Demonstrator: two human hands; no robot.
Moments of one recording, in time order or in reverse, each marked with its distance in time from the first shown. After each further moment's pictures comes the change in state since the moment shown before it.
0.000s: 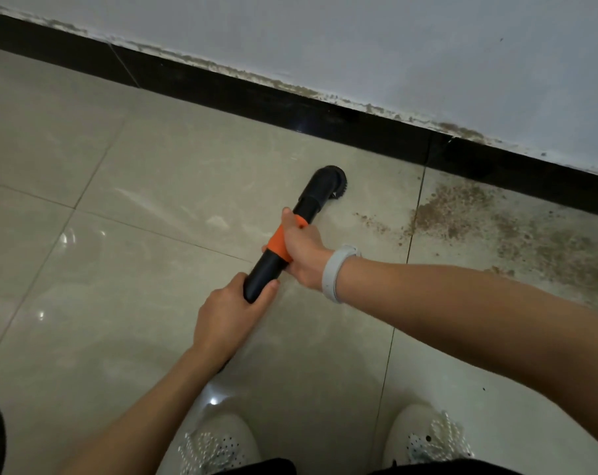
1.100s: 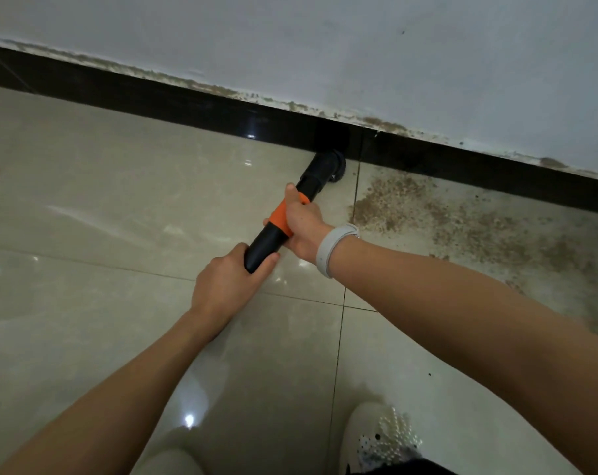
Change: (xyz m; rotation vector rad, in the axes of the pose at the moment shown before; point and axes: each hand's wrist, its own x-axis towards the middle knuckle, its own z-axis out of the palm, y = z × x) left_hand 0.049 0.084 0.044 0.079 -0.079 0.177; right_hand 0.022 -0.056 -0.087 0.123 0.142 -0.081
